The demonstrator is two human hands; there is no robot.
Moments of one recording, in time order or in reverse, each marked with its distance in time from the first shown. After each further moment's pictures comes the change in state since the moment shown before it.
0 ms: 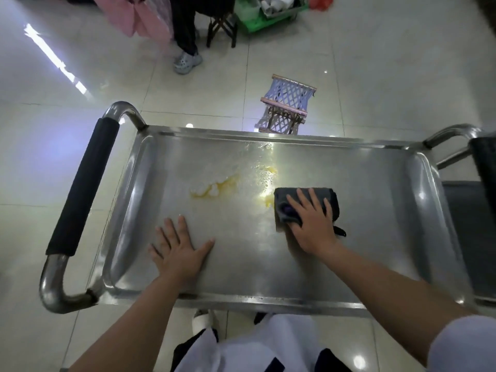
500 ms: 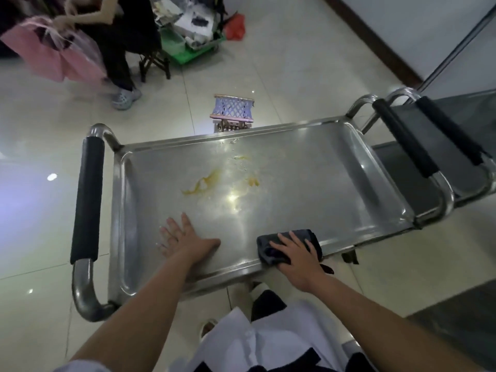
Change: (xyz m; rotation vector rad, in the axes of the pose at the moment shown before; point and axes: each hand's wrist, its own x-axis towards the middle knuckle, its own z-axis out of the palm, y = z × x) left_hand -0.012 -0.023 -0.030 0.046 -0.195 0.190; right_hand -0.181 -0.092 0.067 0.202 -0.155 0.224
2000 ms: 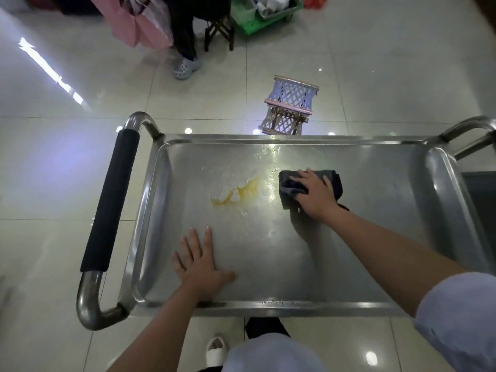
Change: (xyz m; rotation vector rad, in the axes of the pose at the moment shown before) left_hand 0.007 -0.012 0.011 0.024 0.024 0.007; right_hand 0.239 -0.024 -0.121 0.081 0.144 -0.193
